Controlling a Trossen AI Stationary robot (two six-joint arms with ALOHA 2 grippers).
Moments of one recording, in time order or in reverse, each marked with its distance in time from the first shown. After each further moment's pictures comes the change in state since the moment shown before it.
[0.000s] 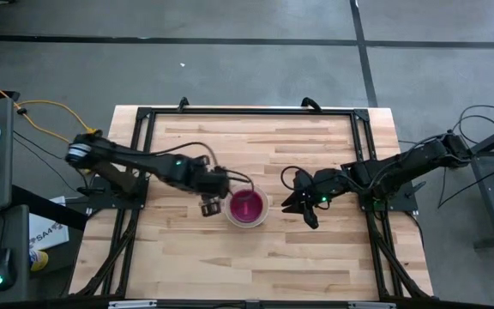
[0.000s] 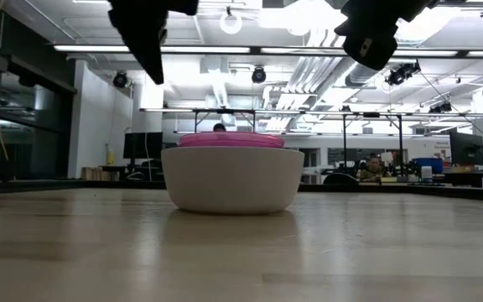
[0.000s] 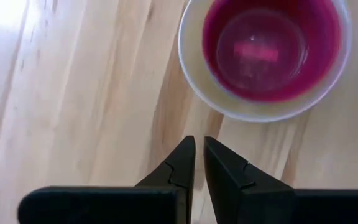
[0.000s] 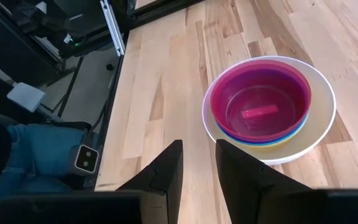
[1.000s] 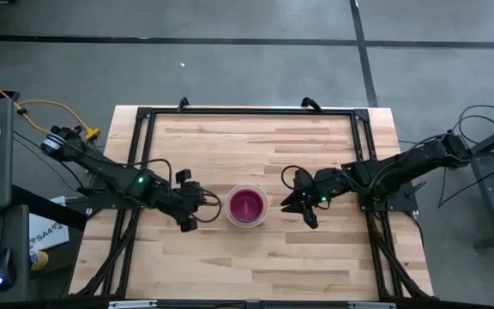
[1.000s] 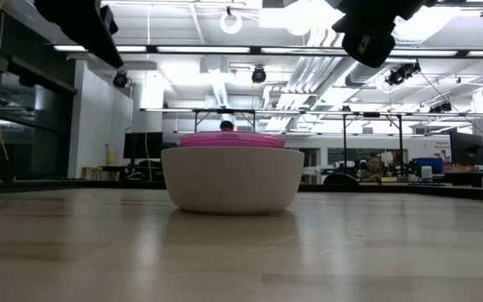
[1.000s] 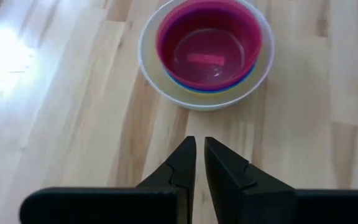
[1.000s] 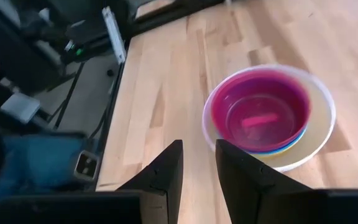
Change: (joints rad) left arm -0.254 -0.327 -0.388 0.327 -0.165 -0.091; right arm 0.000 0.000 0.000 0.021 0.010 -0.007
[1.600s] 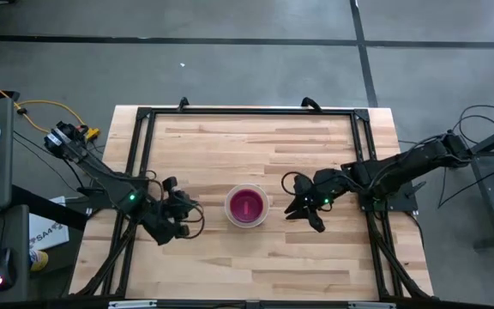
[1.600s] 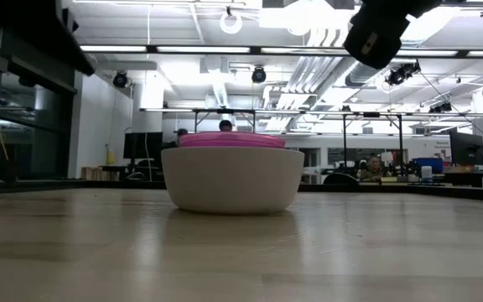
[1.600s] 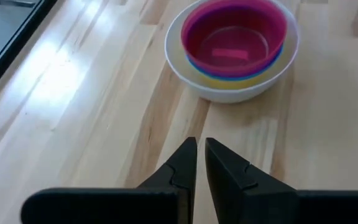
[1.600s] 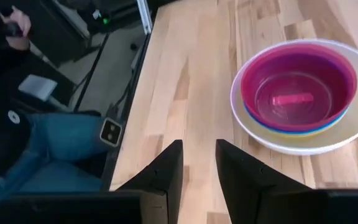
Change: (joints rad) left arm -0.229 -0.013 -0.110 -0.032 -0.298 -0.263; right arm 0.000 0.000 0.000 -0.039 -0.143 -0.040
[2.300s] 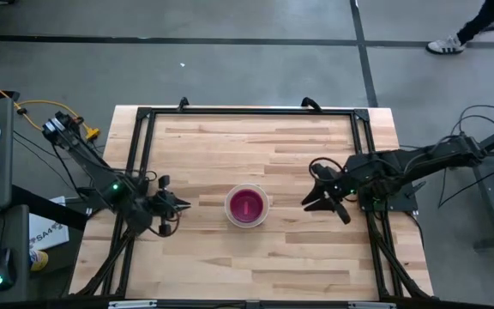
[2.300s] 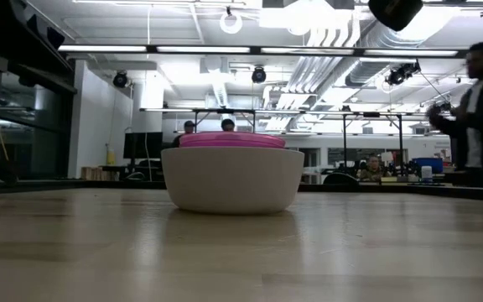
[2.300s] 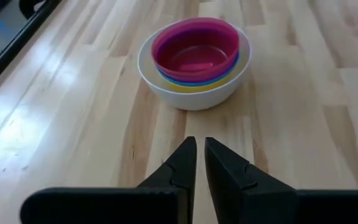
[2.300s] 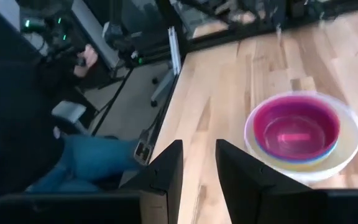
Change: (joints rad) left arm -0.099 -0.318 -0.303 0.278 -0.027 0.238; right arm -0.002 -0.274 0.000 -0.090 -0.012 -0.044
